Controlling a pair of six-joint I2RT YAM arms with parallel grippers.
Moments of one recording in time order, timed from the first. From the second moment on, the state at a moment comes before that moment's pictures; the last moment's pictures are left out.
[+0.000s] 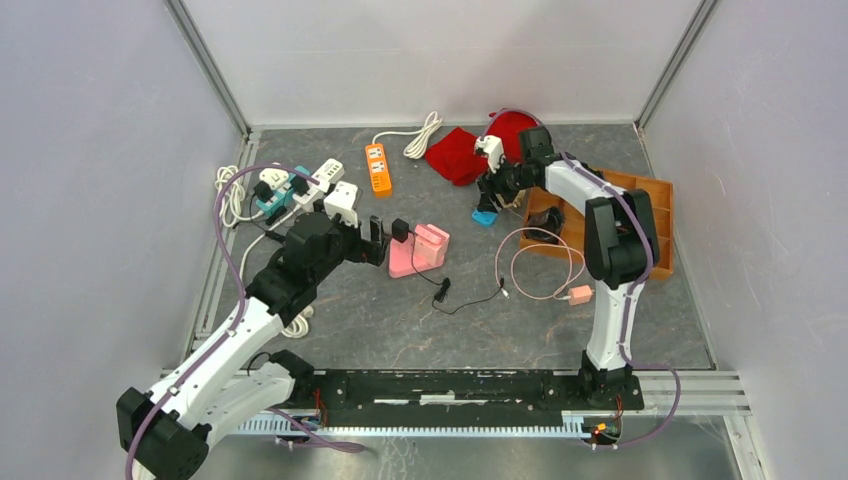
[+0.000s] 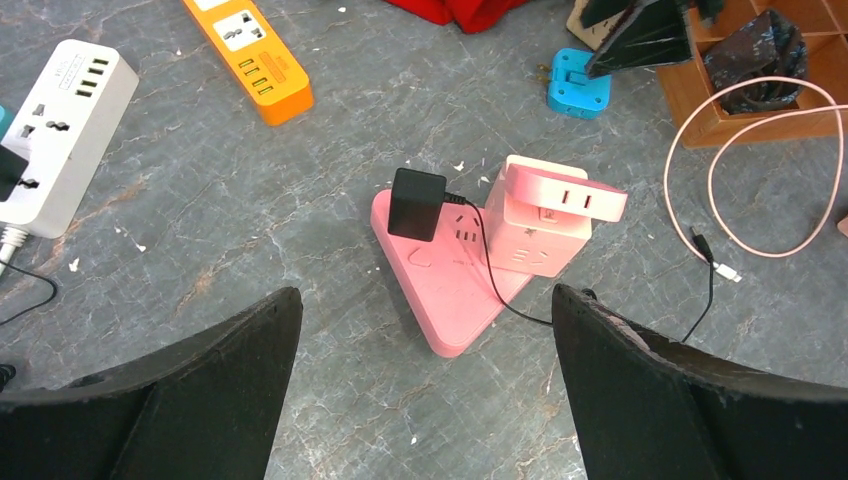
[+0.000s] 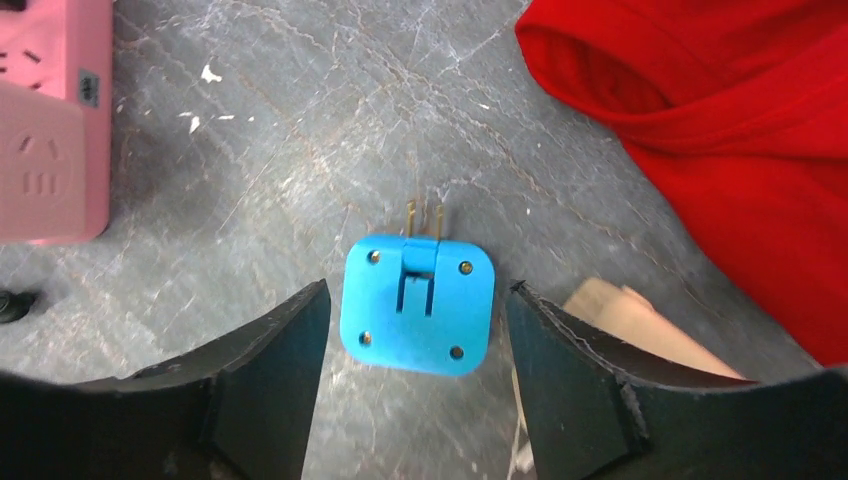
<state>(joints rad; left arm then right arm) -0.54 0.86 0.72 -0.21 -0.08 -0.14 0.23 2.09 1.55 -0.43 -0.64 -0.55</state>
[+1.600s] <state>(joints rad) -0.74 1.07 0.22 0.70 0.03 -0.19 0.55 1.31 0.89 -0.11 -0.68 -0.55</state>
